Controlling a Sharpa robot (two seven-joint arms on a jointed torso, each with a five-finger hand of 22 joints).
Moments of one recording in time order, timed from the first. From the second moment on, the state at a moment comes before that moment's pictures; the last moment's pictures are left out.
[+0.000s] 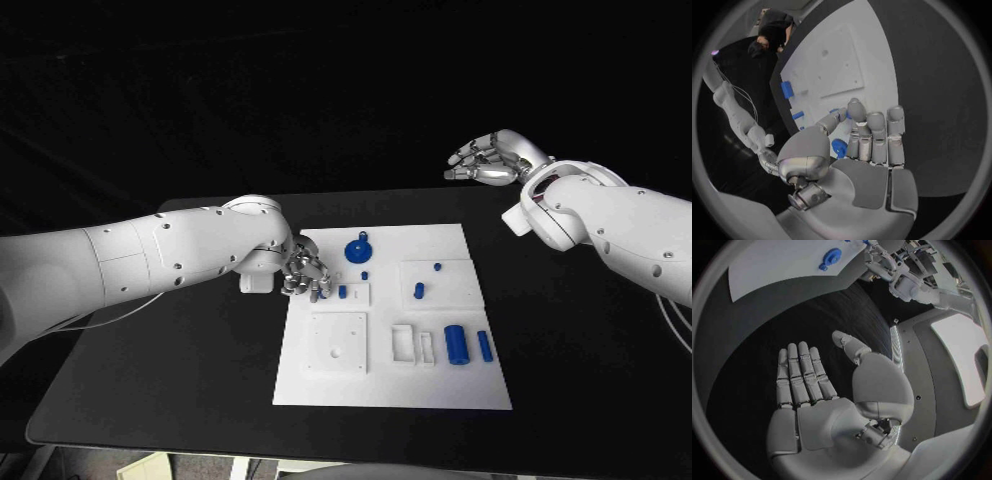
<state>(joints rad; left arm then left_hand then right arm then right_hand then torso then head) 1.37 -0.65 -0.22 1.27 -0.93 0.34 -0.52 0.76 0.10 0.60 -0.18 0.43 1.07 0.02 0.49 0.81 1.32 -0.09 0.99 0.55 1.10 -0.15 1.46 0.44 0.02 0.90 -0.12 0.99 1.31 1.31 -0.57 0.03 0.97 -0.92 -0.27 0.19 1.04 -0.17 0.53 -0.21 0.38 0.81 0.20 0.31 0.38 0.97 0.17 0.32 0.07 0.79 0.17 0.44 0.43 0.22 0.59 0.23 0.22 1.17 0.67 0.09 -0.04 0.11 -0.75</state>
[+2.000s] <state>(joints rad) 1.37 -0.67 -0.23 1.28 -1.03 0.32 -0.51 0.71 -0.23 0.71 -0.02 0.05 0.94 0.06 0.27 0.74 1.30 -0.04 0.99 0.54 1.12 -0.15 1.44 0.43 0.03 0.91 -0.12 0.98 1.31 1.30 -0.57 0.03 0.97 -0.92 -0.27 0.19 1.04 -0.17 0.52 -0.21 0.38 0.80 0.20 0.31 0.38 0.97 0.17 0.31 0.07 0.79 0.17 0.44 0.43 0.22 0.59 0.23 0.22 1.17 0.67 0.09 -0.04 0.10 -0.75</state>
